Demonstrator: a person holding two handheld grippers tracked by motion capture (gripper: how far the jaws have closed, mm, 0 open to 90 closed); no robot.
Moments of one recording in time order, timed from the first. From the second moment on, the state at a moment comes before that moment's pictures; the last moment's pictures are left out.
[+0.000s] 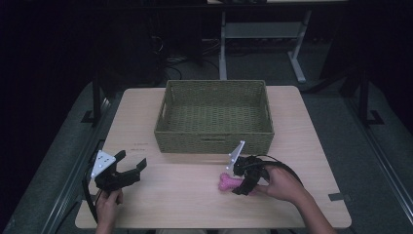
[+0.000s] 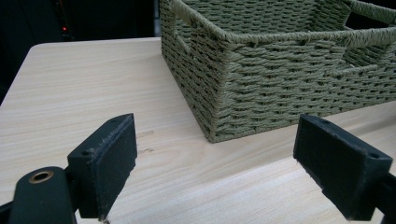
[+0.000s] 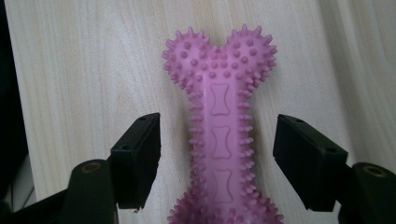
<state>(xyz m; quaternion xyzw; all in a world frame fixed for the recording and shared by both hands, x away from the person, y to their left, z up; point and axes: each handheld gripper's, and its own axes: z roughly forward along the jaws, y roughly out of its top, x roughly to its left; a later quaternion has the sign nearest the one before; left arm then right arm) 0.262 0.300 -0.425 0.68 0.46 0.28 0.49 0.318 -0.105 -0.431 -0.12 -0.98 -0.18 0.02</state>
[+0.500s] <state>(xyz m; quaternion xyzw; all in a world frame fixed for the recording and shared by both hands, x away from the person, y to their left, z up) 0.262 0.302 -0.425 0.68 0.47 0.28 0.49 0.319 -0.104 -0.433 -0.11 -0.98 -0.17 0.02</state>
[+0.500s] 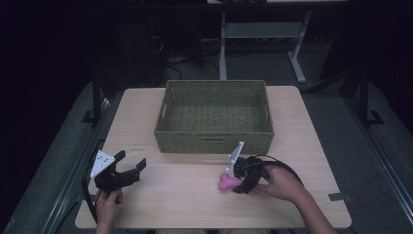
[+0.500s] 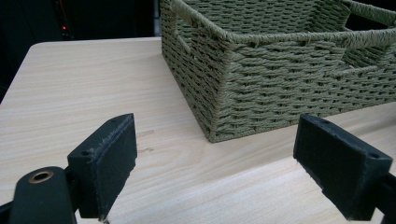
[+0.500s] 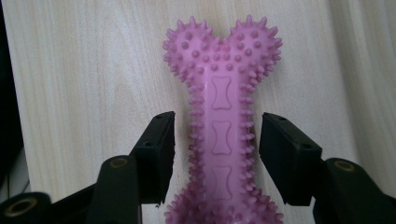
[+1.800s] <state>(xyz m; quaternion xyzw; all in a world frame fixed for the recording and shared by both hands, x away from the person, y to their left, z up) 0.261 0.304 -0.425 0.68 0.47 0.28 0.49 0.316 -0.100 -0.437 -0.08 -0.99 -0.15 0.00</state>
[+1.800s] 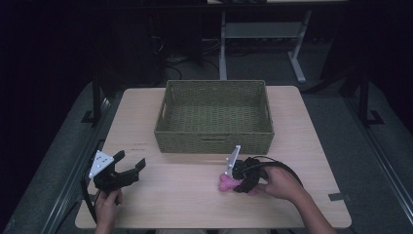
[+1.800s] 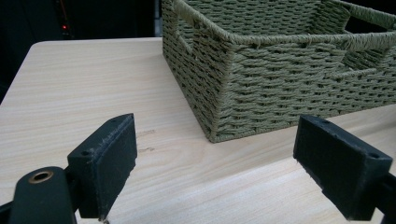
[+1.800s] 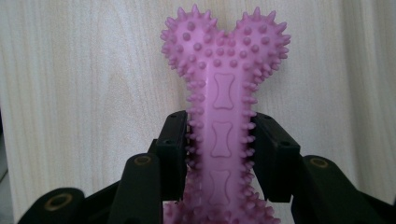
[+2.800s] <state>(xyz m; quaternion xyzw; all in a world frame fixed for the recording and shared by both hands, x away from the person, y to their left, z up) 0.261 0.305 -0.425 0.67 0.47 0.28 0.50 0.333 -0.108 -0.382 -0.07 -0.98 -0.19 0.01</state>
